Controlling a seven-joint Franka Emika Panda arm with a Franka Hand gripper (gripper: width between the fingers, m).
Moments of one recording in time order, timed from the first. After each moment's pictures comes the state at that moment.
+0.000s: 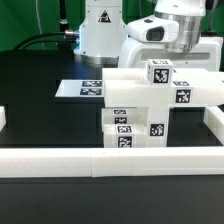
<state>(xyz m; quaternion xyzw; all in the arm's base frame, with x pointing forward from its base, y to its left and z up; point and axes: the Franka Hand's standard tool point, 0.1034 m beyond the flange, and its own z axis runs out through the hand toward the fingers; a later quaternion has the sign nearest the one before) 0.440 0.090 0.010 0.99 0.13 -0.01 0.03</state>
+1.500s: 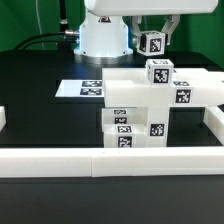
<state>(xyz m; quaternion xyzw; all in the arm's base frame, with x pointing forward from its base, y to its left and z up) 0.543 0.030 0.138 0.98 0.17 -0.03 0.01</state>
